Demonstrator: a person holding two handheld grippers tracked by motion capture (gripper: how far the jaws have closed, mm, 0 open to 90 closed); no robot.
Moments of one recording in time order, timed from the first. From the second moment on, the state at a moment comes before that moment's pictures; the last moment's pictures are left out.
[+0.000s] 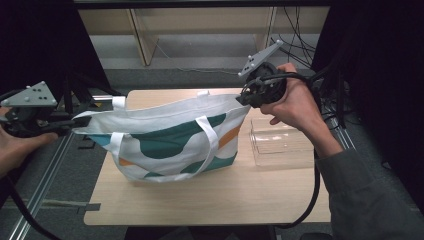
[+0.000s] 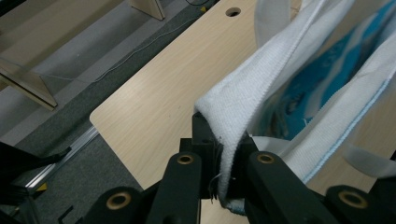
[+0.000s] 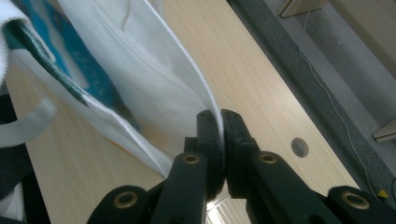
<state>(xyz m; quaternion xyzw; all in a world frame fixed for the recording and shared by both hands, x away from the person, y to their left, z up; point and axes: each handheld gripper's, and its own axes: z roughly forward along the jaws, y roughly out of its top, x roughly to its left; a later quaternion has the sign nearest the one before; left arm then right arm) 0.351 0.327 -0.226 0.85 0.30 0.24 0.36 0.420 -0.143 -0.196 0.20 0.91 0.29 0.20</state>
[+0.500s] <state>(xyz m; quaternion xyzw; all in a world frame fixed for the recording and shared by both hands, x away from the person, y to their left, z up) 0.381 0.322 -0.277 0.87 0.31 0.21 0.32 0.442 -0.142 -0.246 0.23 0.92 0.27 0.18</state>
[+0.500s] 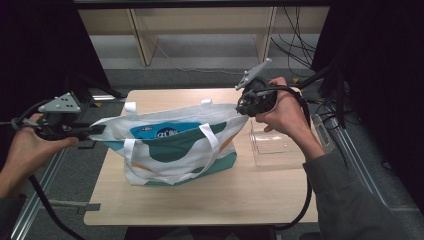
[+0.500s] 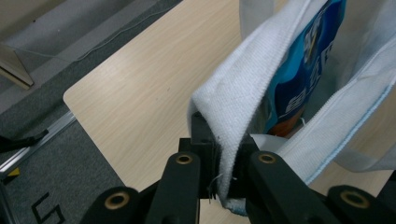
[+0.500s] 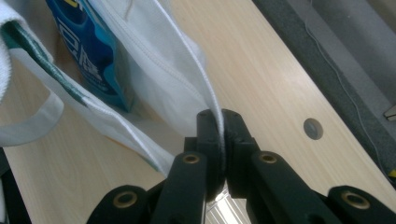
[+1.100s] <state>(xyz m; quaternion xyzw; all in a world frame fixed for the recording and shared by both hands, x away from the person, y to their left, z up) 0.414 0.323 -0.348 0.86 0.37 0.17 0.32 0.453 -0.137 -0.313 0.25 0.92 0.26 0.15</state>
